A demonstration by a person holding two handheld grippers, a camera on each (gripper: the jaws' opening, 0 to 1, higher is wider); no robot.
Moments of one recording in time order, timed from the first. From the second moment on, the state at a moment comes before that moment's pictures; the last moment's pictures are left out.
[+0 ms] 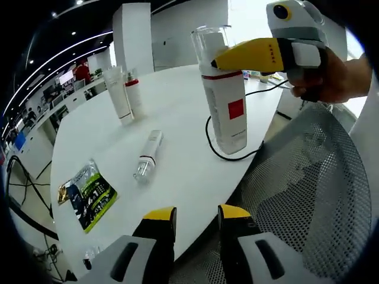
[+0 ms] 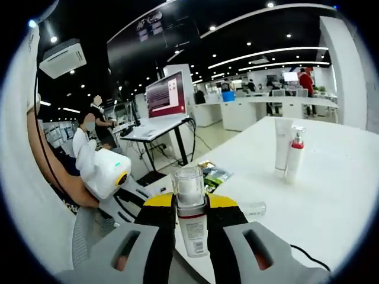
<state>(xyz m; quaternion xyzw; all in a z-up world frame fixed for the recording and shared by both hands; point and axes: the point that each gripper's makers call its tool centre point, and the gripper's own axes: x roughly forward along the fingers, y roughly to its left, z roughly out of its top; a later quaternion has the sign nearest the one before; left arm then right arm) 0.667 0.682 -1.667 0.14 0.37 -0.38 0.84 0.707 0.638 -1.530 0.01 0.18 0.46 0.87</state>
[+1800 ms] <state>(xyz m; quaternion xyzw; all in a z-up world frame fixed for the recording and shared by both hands) 0.686 0.644 -1.579 -0.19 0.31 -0.42 0.83 0.729 0.599 -1.482 0.06 0.13 0.43 0.89</state>
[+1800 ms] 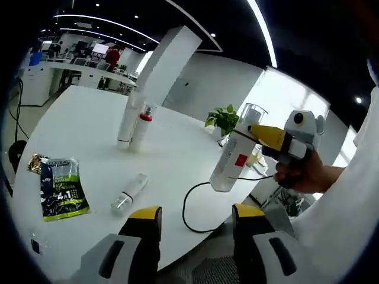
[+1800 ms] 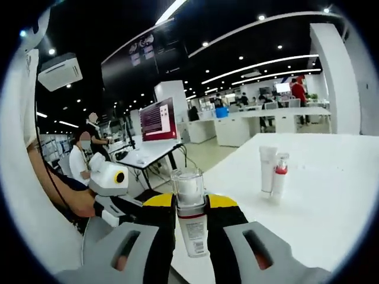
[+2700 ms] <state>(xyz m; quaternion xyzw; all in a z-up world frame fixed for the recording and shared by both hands) 0.661 0.591 -1.530 -0.19 0.28 -0.61 0.72 0.689 0.624 -1.467 0.17 0.17 0.54 0.81</state>
